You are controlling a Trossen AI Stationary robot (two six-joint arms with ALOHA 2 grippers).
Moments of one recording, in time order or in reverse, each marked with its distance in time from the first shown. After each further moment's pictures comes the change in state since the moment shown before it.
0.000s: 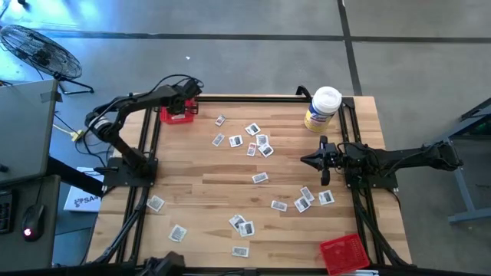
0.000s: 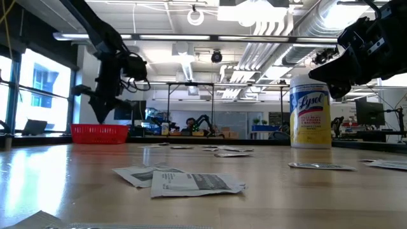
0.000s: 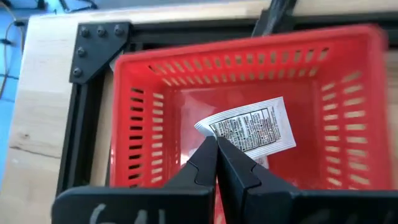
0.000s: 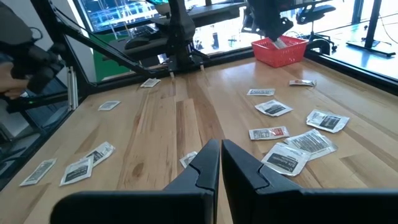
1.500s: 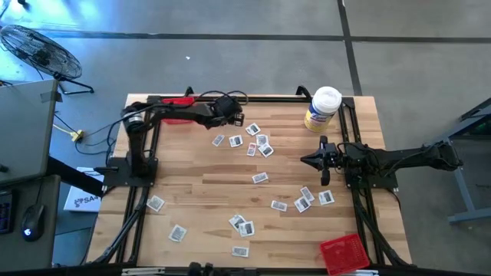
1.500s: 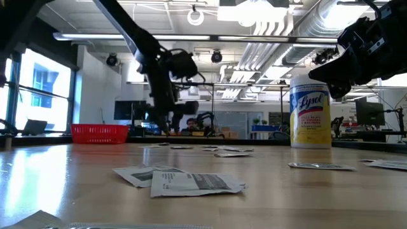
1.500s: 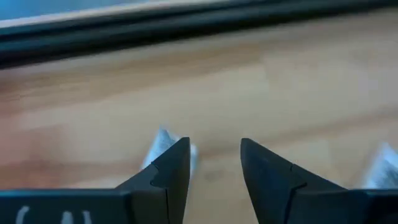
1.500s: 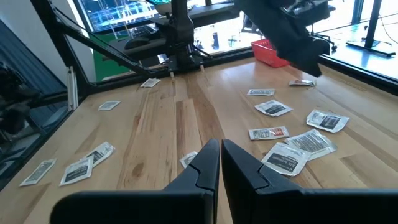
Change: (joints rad) left arm -0.389 0.318 0.199 0.464 0.051 -0.108; right arm 0.000 0.000 0.000 0.000 0.000 0.000
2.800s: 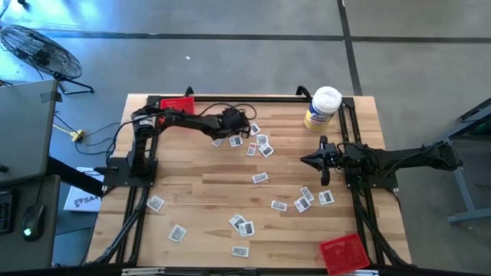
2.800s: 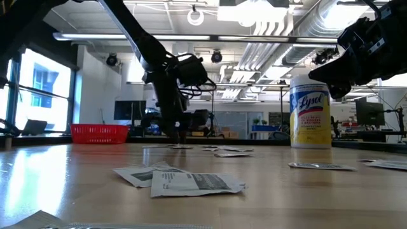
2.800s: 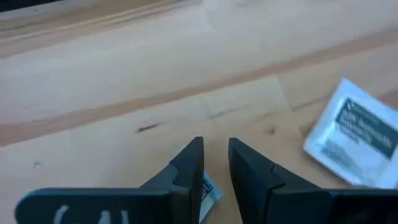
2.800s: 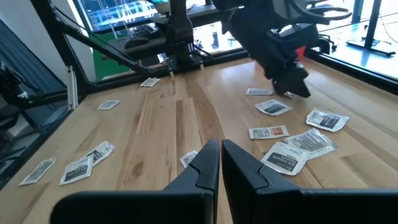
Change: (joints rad) left arm -0.133 0.077 0.000 0.056 -0.020 -0.001; right arm 0.000 0.000 0.000 -0.003 0.000 0.000
